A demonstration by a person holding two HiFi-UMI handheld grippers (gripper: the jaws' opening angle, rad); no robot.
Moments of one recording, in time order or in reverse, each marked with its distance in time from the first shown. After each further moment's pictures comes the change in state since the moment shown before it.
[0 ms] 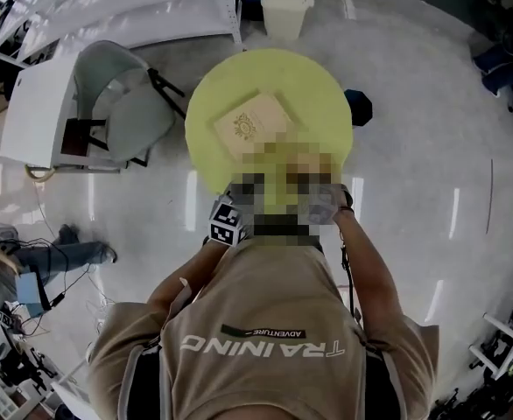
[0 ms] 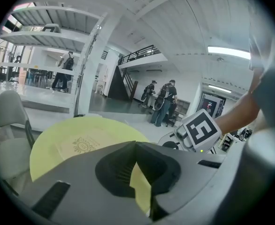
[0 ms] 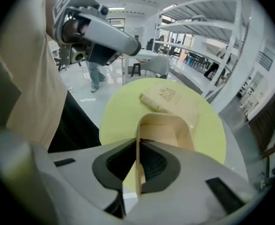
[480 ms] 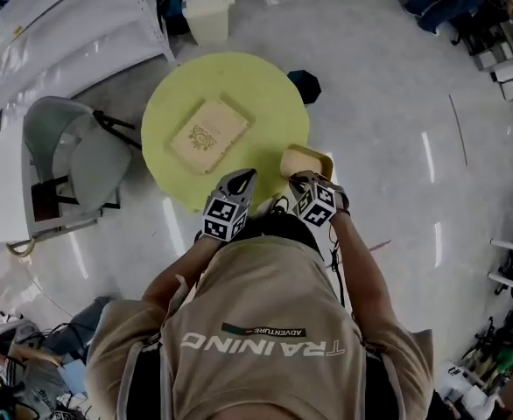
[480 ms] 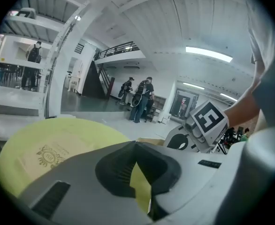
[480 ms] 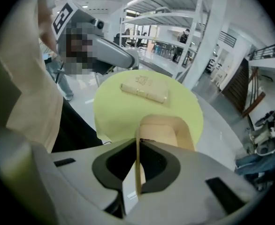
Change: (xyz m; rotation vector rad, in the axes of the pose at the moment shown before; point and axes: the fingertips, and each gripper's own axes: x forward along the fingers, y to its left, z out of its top) left arm 0.046 -0.035 -0.006 0.132 0.033 -0.269; right arm -0.044 0.005 -0.056 0.321 0.070 -0.200
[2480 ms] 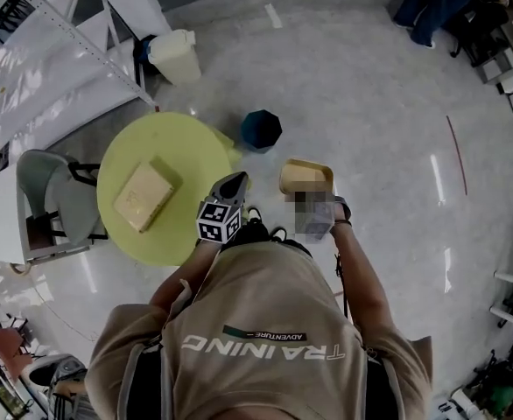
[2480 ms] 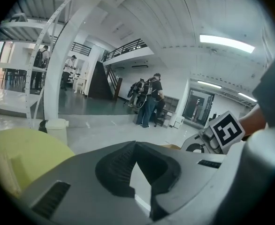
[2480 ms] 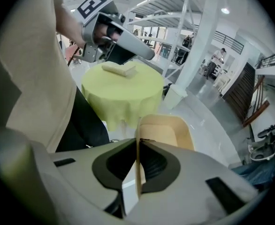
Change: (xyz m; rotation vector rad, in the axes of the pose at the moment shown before) left arm 0.303 -0.108 0.123 -0.038 -0.006 0.137; right arm -0.074 -0.255 -0.225 -0.105 -0.021 0.030
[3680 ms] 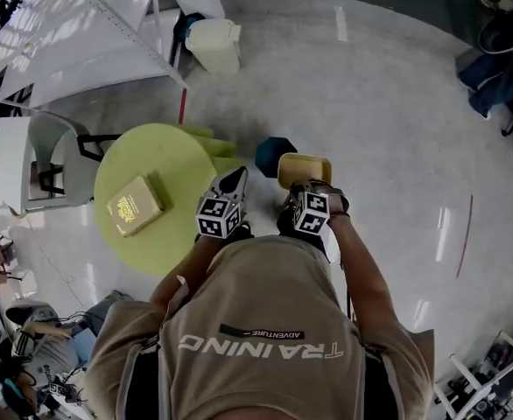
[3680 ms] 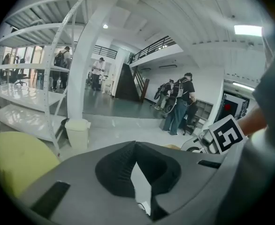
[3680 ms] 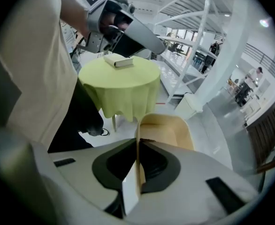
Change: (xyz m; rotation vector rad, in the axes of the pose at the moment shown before) left arm 0.169 0.131 0.100 -0.166 -0.022 0.326; right arm 0.102 -0.251 0.034 -0.369 -0.033 0.209
